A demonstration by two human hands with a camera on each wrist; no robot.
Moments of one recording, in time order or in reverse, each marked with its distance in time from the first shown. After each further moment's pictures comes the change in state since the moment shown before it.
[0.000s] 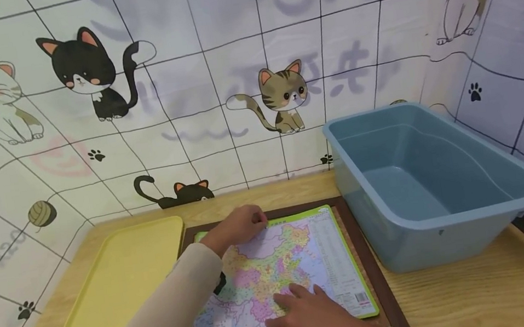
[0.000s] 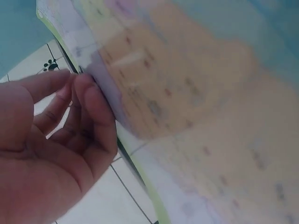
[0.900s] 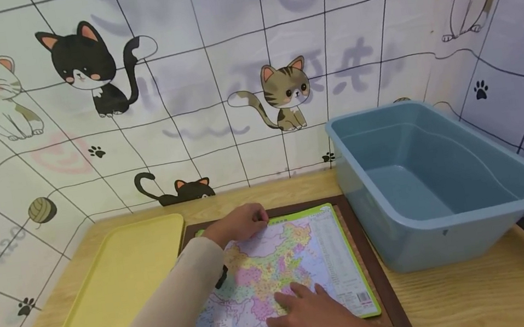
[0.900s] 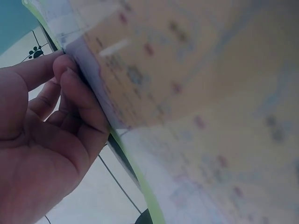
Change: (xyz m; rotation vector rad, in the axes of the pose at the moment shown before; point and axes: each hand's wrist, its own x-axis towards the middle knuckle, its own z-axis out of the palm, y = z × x) left_hand 0.005 -0.009 -0.002 -0.056 -0.090 0.003; right_hand -0.001 0.001 0.001 0.035 -0.019 0.008
